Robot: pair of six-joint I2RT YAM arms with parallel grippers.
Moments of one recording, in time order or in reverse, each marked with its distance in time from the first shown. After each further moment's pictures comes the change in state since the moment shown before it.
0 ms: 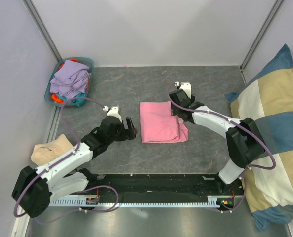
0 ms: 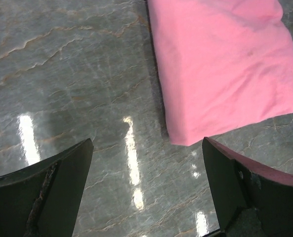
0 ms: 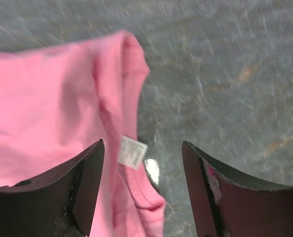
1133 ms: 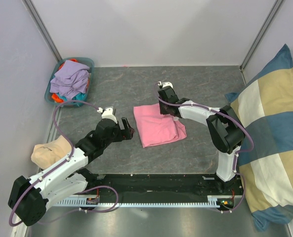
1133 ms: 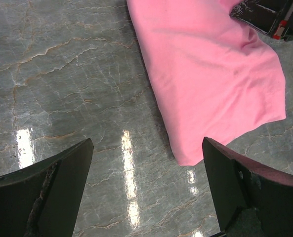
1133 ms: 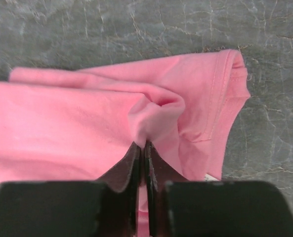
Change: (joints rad) left arm 0.000 -0.101 -0.022 -0.024 -0.053 -0.016; right arm 0.032 0.253 0.167 0.136 -0.321 -0.058
